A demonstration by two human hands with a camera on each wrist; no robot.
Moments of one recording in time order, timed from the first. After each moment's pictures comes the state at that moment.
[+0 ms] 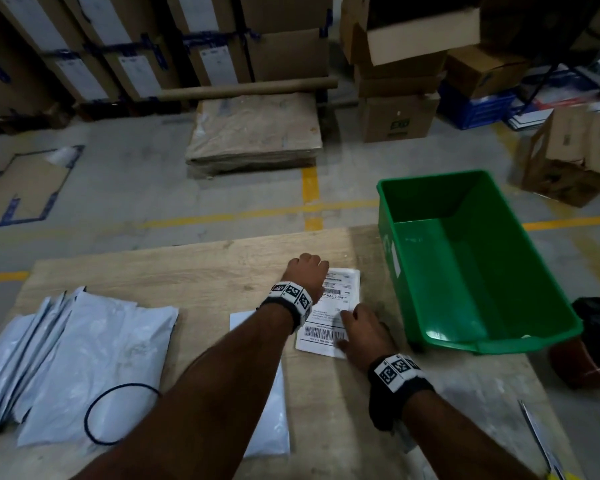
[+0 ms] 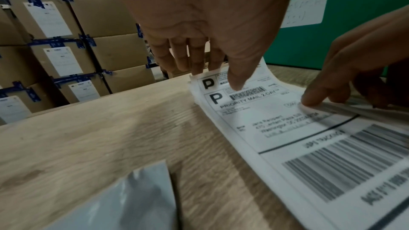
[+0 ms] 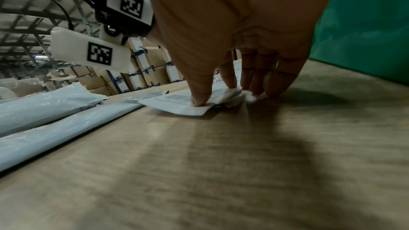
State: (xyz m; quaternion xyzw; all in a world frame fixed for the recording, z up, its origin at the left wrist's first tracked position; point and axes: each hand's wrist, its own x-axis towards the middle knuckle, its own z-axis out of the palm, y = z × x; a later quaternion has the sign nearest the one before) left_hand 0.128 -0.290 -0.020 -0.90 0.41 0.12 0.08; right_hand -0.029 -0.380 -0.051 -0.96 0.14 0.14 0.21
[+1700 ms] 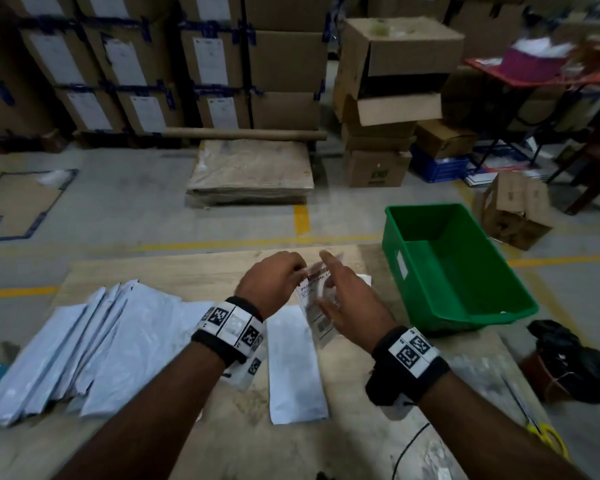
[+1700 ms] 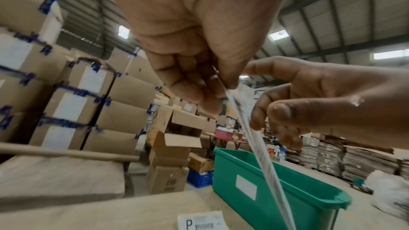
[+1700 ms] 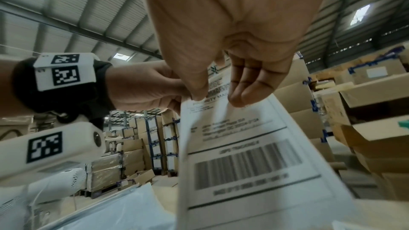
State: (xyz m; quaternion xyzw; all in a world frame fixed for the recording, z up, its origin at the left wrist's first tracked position) left_hand 0.065 -0.111 0.148 -0.89 0.37 0.05 -0.25; right_hand -0.044 -0.259 0.132 -0.95 0.04 -0.07 0.31
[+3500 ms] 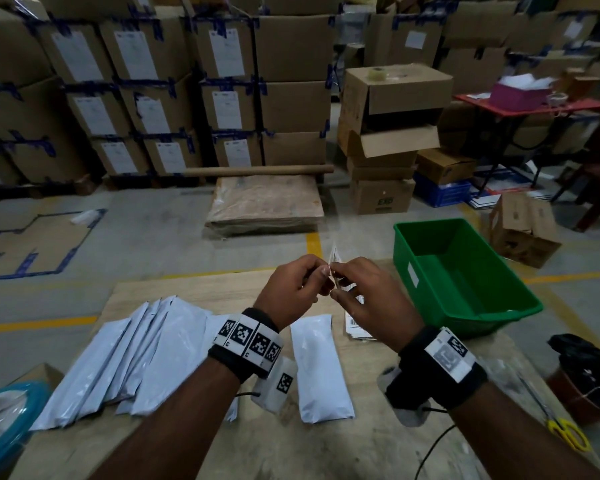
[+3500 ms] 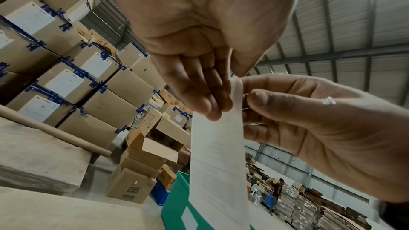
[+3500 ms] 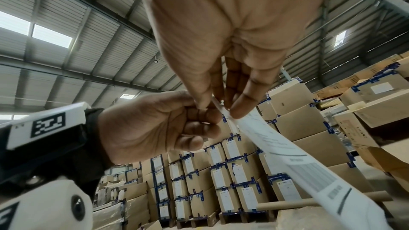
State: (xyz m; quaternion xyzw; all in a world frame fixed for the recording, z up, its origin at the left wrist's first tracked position) left_hand 0.007 -0.065 0.199 -0.76 0.37 0.08 -0.53; right_hand -0.084 -0.216 0.198 -0.92 -0.06 -0.23 0.31
